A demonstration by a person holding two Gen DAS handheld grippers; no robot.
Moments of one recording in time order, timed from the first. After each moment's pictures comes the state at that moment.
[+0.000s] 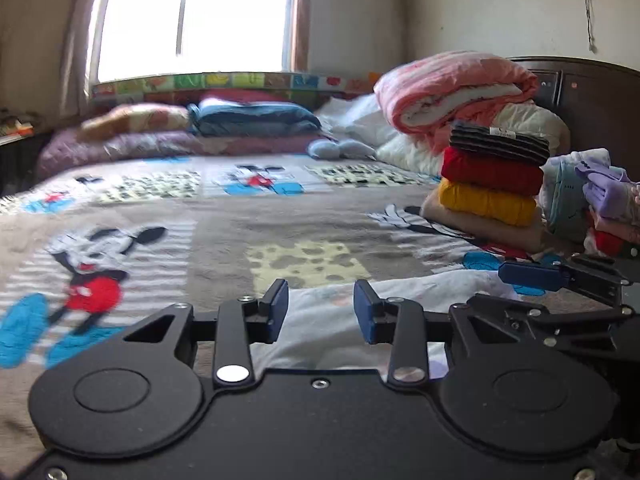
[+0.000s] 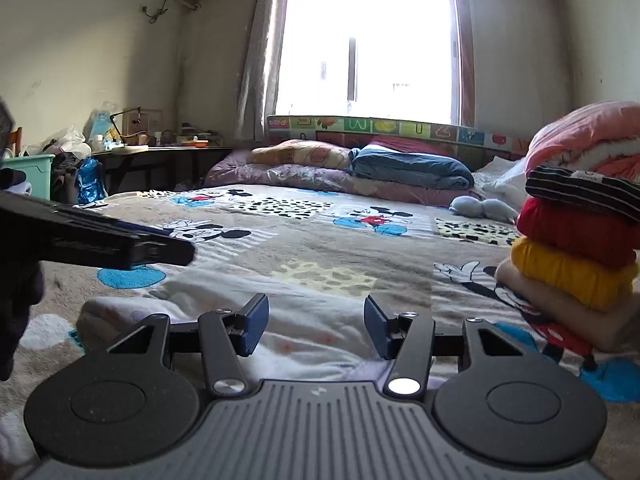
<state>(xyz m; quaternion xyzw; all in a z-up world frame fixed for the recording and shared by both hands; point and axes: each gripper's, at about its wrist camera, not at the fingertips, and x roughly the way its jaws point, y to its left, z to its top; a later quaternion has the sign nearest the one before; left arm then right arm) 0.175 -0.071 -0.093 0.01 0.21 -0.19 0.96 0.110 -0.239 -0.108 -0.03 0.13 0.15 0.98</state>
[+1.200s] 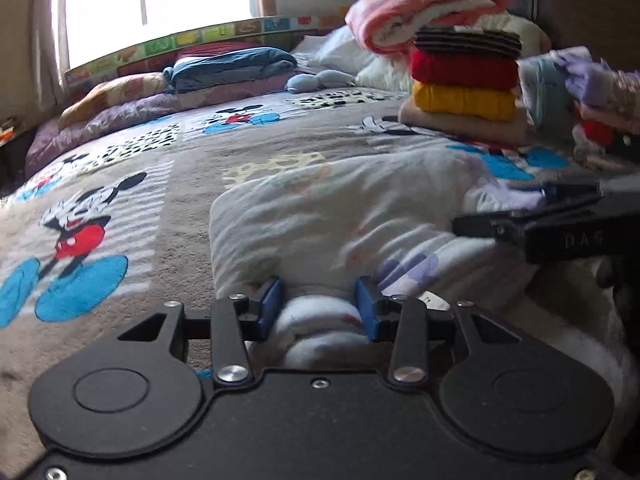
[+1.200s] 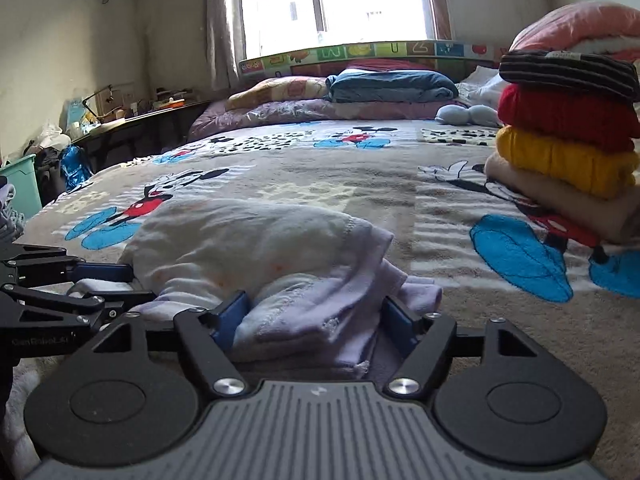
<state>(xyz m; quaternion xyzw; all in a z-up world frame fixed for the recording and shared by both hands) 0.135 -0.086 -0.114 0.10 0.26 -0.18 0.94 0.122 -0.272 -0.139 0.04 0.23 0.14 0.96</state>
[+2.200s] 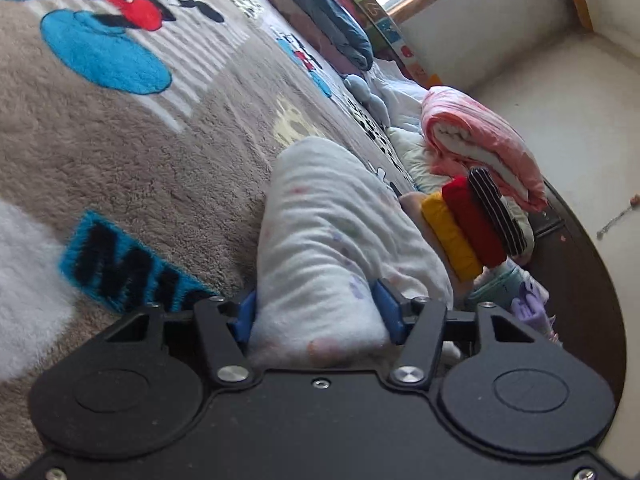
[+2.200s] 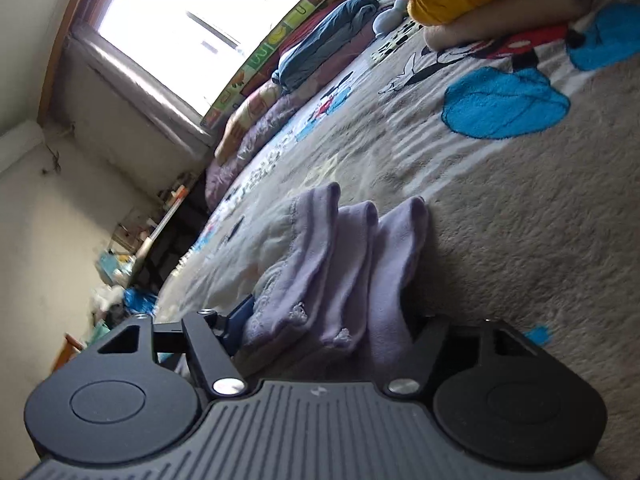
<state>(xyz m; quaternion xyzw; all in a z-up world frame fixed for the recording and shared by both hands) 0.160 0.009 -0.146 -0.36 0.34 -0.20 0.85 0.151 -0.325 -0.179 0.38 0.28 0.17 0.86</state>
